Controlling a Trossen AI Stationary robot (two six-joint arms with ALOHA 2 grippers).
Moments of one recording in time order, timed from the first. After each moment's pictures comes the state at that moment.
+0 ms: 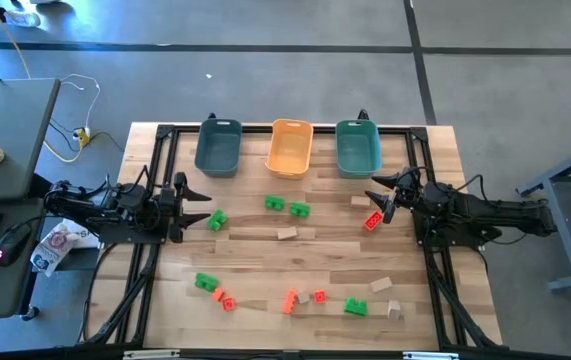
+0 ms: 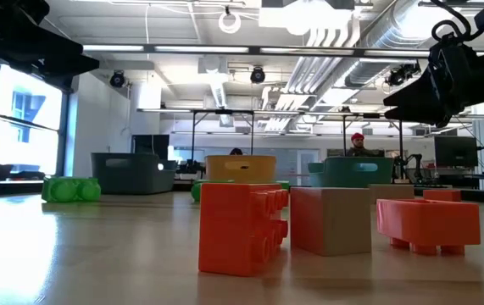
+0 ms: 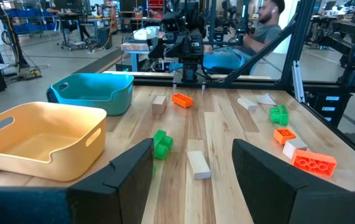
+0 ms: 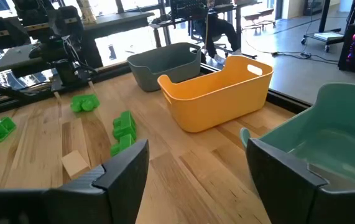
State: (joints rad) left arm -0.08 0.00 0.16 -0.27 -0.25 -0.03; right arm -0.08 0.12 0.07 -0.12 0.36 0.22
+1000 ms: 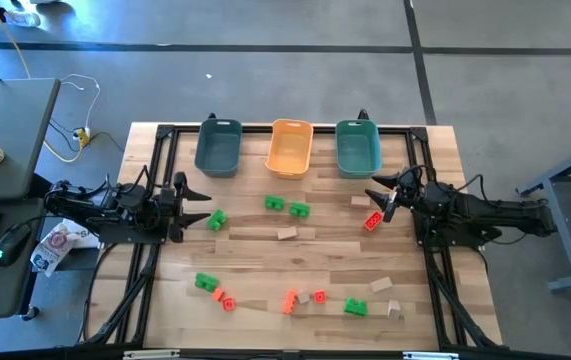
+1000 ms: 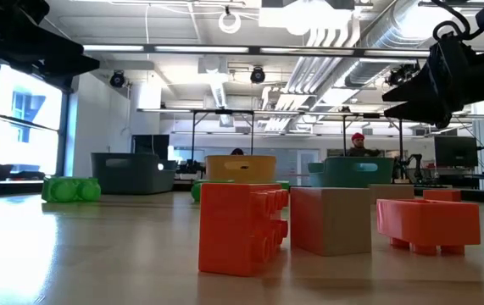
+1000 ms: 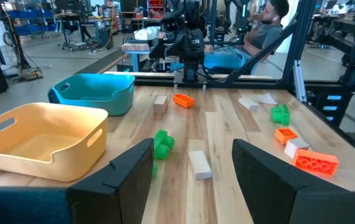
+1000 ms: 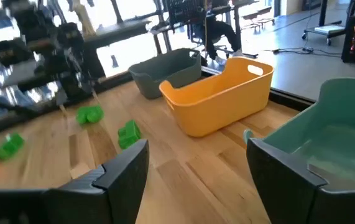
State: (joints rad) left arm -0.08 0.00 0.16 -0.27 -0.26 -0.02; right arm -0.08 0.12 0.07 -0.09 0.36 0.30
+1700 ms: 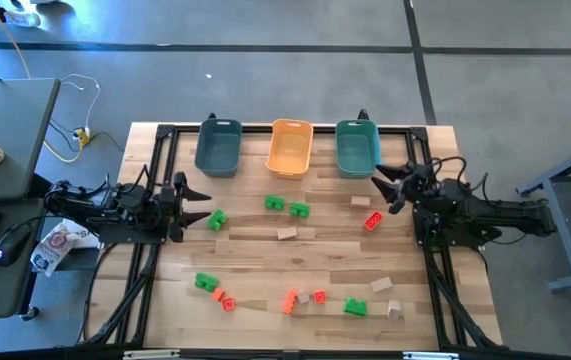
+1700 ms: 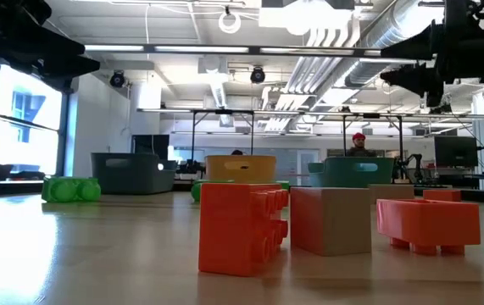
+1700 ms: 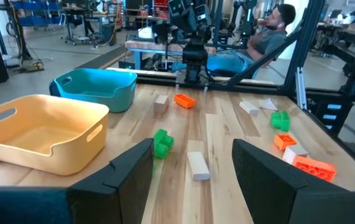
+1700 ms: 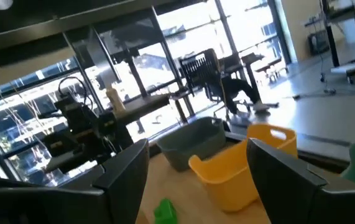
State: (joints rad) left arm -0.08 0.00 0.16 -0.27 -0.27 -0.10; right arm -0.08 0.12 0.07 0.22 0.37 0.31
